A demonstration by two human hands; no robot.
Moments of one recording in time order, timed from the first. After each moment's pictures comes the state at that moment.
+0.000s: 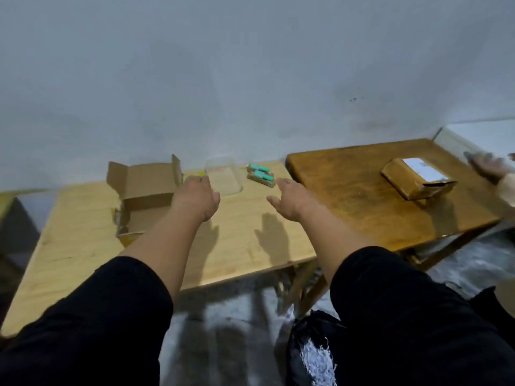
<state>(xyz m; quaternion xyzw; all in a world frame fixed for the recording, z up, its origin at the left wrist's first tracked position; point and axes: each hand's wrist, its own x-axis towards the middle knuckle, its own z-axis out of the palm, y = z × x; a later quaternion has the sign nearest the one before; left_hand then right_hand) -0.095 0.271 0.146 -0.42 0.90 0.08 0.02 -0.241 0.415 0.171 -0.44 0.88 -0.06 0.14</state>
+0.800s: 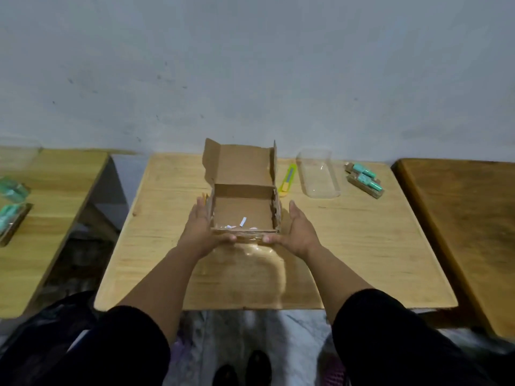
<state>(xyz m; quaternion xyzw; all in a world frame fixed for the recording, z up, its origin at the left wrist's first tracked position) 0.075 0.138 0.020 -0.55 0.73 0.39 -0.06 -0.120 0.237 0.035 -0.42 0.81 -0.21 0.35</state>
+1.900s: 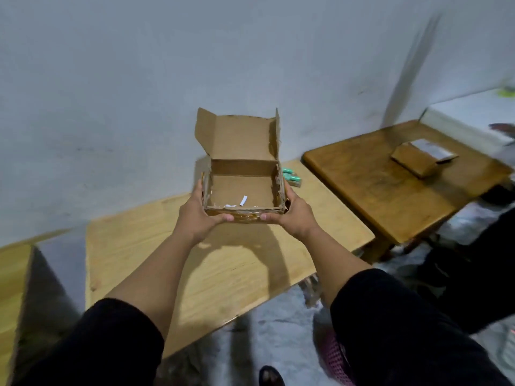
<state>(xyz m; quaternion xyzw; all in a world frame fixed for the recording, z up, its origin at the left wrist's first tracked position) 0.023 0.129 0.116 -0.32 0.81 0.47 -0.16 -0.116 0.305 0.128 -0.29 0.79 -0.50 0.22</state>
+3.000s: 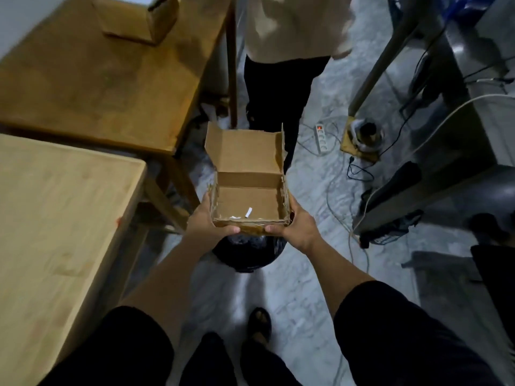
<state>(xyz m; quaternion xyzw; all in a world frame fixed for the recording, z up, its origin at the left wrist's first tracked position) -0.192 0.530 -0.069 0.05 0.88 0.43 0.21 -0.128 0.740 -0.054 0.23 0.82 -0.51 0.12</state>
